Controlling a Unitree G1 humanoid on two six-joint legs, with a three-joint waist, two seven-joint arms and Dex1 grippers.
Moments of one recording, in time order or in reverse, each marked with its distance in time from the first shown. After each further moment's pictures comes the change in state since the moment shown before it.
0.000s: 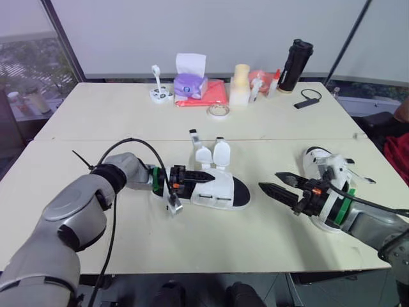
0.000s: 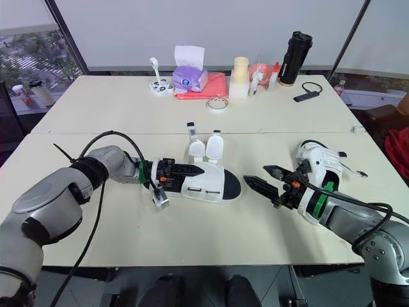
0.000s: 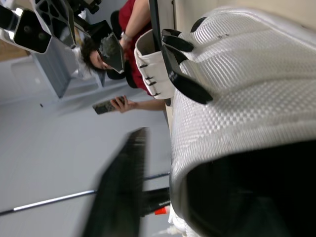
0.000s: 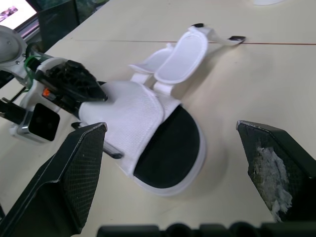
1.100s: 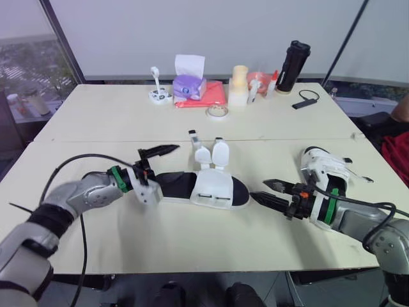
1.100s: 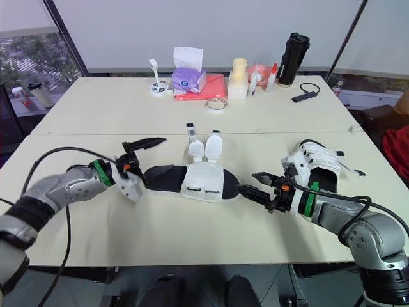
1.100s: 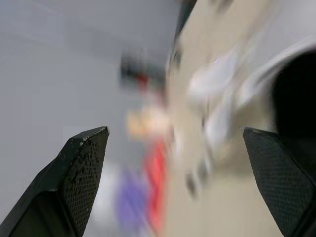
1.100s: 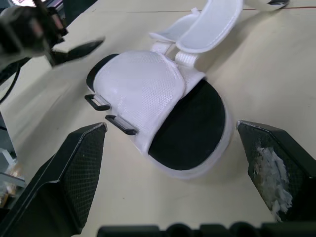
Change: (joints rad) left arm 0.599 0.290 0.618 -0.647 -1.443 0.434 -1.308; right arm -0.092 -0.006 0.108 0.138 -0.113 0.023 0.181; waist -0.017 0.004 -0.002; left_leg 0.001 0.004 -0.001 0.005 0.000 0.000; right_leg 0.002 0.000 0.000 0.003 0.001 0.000
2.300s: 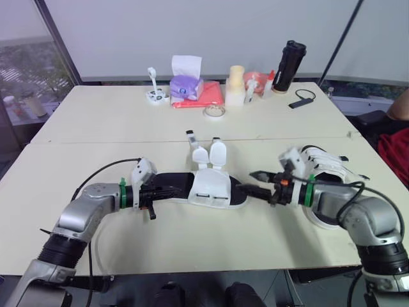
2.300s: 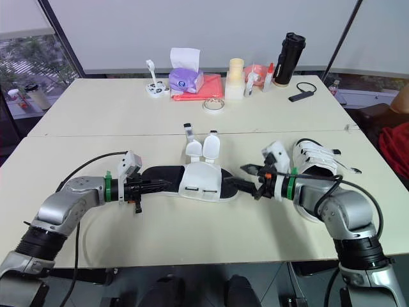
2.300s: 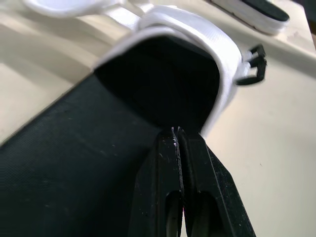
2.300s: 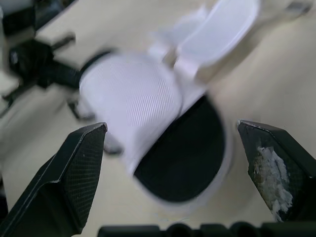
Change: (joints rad) left arm 0.165 -0.209 0.374 -0.264 -0.473 1.045 -0.747; right arm -0.177 0.067 0.196 0.138 -0.249 -0.051 0.094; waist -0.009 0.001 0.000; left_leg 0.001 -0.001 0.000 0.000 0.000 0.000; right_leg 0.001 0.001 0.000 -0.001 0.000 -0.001
